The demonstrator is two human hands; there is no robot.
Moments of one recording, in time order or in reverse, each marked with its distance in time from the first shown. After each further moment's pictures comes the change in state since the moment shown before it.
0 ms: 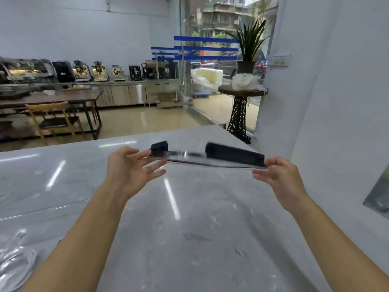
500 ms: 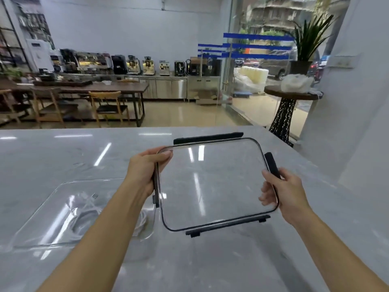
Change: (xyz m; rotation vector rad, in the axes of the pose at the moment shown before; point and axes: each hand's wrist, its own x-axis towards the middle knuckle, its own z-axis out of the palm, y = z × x) left_hand -0.051 0.022 -0.060 0.064 0.332 0.285; right_hand -0.035 0.023 0.091 -0.067 -0.204 0.138
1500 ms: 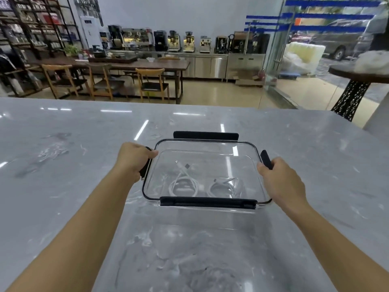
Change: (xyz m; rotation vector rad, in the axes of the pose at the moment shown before) left_hand -0.003 0.098 -0.228 0.645 0.379 0.001; right_hand -0.082 0.017 0.224 -0.889 -0.061 -0.095
